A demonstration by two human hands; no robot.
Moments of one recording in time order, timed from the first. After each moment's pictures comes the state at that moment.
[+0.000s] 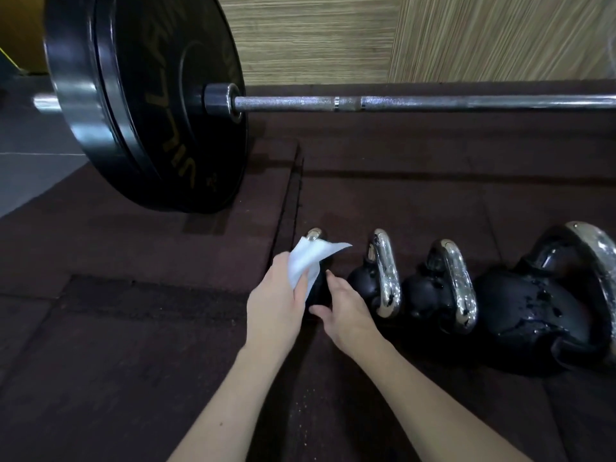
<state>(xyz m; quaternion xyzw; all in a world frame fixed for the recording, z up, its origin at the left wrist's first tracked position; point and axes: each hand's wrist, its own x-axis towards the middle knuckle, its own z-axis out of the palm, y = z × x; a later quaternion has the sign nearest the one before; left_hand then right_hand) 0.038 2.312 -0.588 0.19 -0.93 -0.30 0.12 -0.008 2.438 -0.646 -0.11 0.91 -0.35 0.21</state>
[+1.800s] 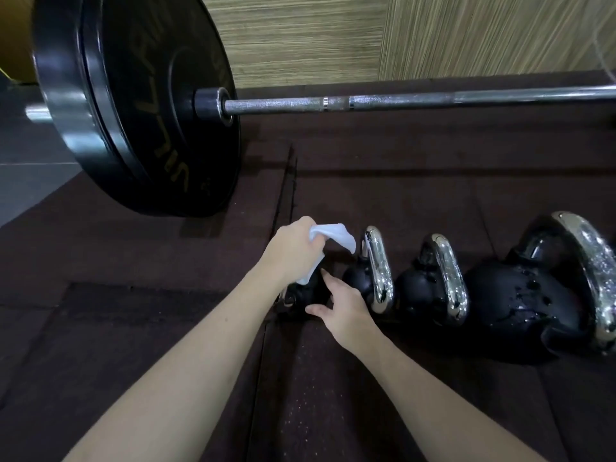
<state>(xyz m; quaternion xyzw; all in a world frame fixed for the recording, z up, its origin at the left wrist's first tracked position) -0.053 2.306 -0.551 0.11 -0.94 -0.31 -0.10 -0.010 2.444 -0.657 -0.09 0.87 -0.44 0.21</state>
